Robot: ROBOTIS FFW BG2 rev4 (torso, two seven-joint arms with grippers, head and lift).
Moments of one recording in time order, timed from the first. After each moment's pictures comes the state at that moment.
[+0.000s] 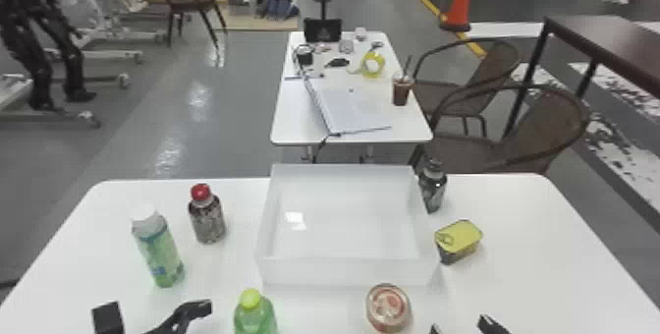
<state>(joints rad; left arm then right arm) 0.18 0.00 0.32 -1.48 -0.08 -0.13 -1.21 0.41 -0.05 0.00 -1.66 -0.13 -0.11 0.31</state>
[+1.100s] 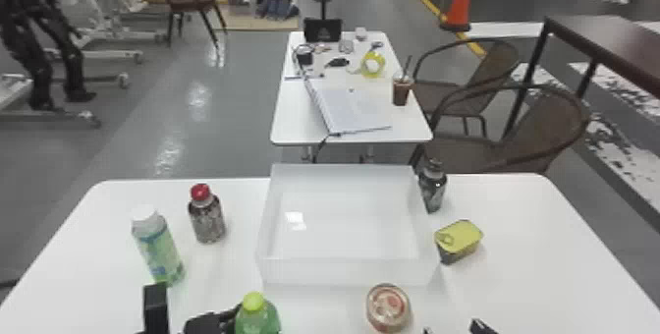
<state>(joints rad) 0.09 0.04 0.17 -1.36 -0.01 -0.08 -1.28 0.41 -0.02 0.00 -1.64 -0.13 -0.11 0.33</state>
